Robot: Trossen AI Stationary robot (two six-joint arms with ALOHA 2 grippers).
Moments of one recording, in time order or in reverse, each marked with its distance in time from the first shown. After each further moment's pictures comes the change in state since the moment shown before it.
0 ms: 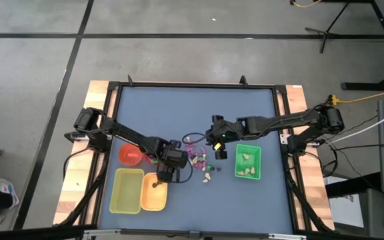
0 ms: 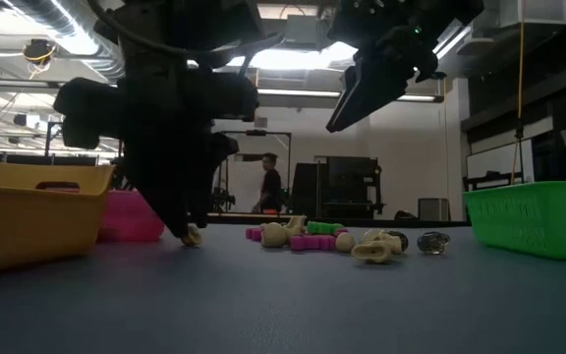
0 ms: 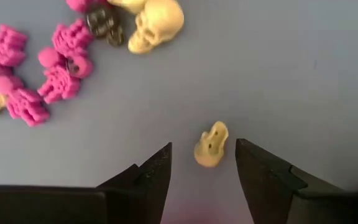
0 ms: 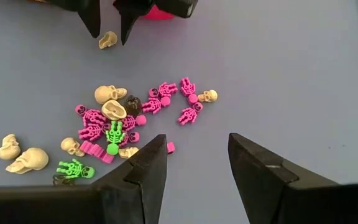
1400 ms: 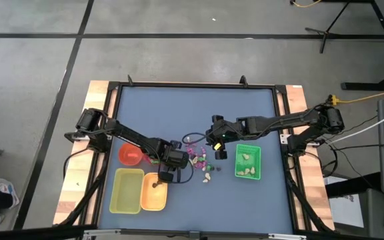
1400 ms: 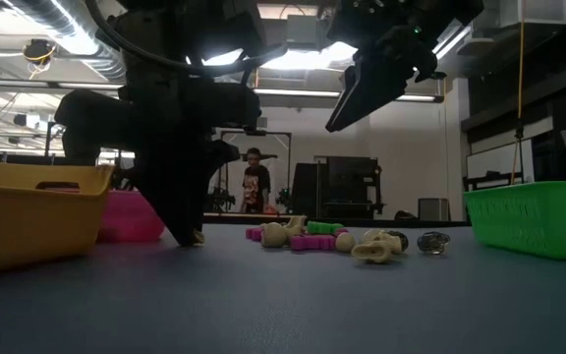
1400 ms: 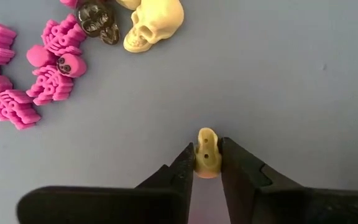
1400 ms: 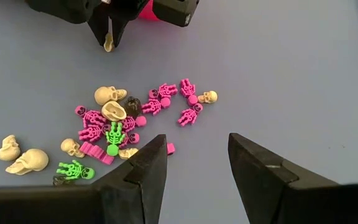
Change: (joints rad) left arm 0.000 0.025 0.000 0.012 -0.004 -0.004; right arm 0.000 0.000 0.000 0.004 0.000 0.000
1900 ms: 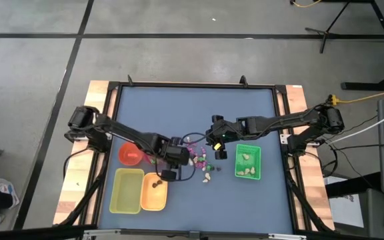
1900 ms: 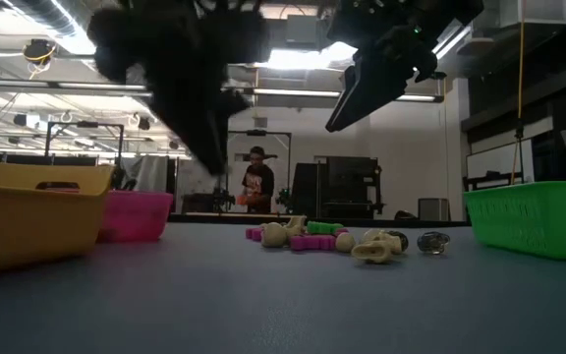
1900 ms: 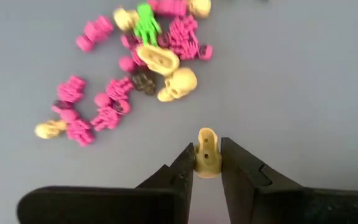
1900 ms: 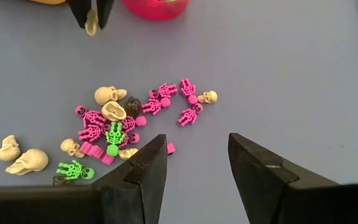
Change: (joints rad) left arm -0.002 -0.111 0.099 -0.086 -0.011 -0.053; right arm 0.000 0.000 0.000 0.000 0.000 0.000
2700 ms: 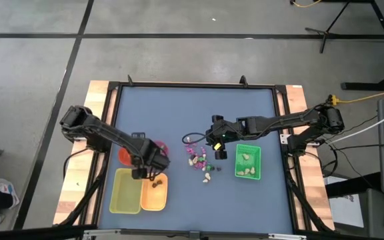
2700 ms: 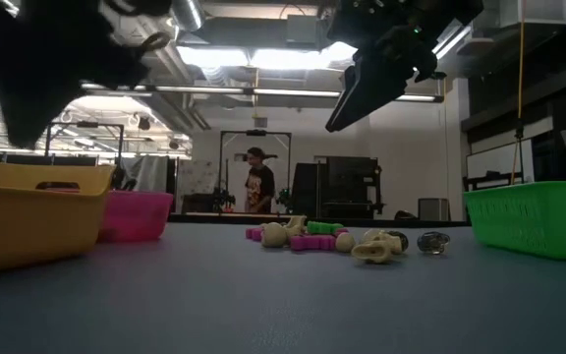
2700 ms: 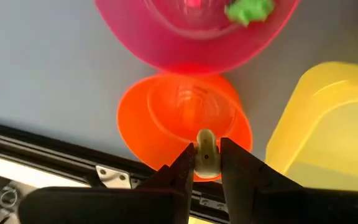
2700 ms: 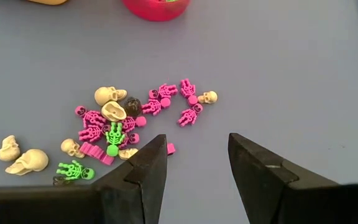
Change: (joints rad) left arm -0.120 -0.070 0.007 -0.850 0.014 -0.484; right arm 0.000 0.000 0.000 0.001 0.000 0.000
